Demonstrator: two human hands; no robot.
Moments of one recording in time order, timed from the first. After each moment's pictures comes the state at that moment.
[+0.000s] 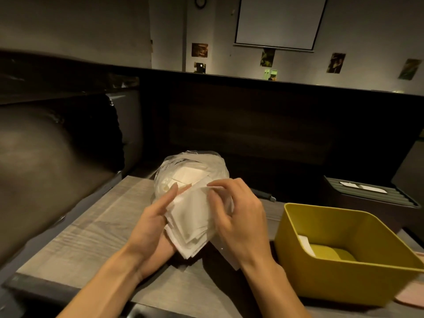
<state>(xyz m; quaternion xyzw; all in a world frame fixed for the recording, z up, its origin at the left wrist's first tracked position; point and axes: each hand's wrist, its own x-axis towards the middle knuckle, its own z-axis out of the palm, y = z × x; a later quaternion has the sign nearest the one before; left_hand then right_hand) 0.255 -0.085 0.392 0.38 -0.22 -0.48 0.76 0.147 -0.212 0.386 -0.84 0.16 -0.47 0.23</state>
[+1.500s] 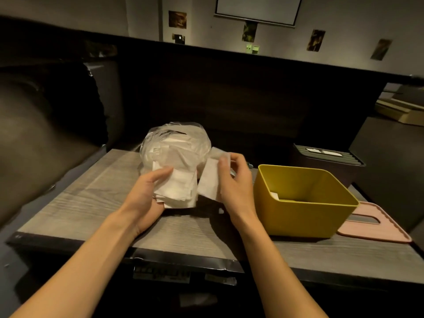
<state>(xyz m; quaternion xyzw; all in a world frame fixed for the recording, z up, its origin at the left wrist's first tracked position) 0.253 -0.083 0.381 0.47 -0.17 -0.44 0.75 0.119 -0.204 0.380 -0.68 0.26 -0.46 0.51</state>
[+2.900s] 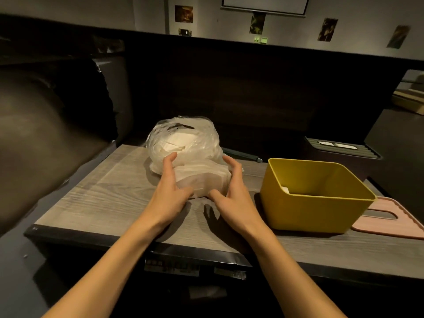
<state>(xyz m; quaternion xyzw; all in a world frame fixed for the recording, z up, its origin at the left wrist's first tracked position) 0.243 -0.088 0.357 0.68 -0.40 -0.19 0.59 0.106 -0.194 0.357 -0.78 0.23 -0.28 0.51</state>
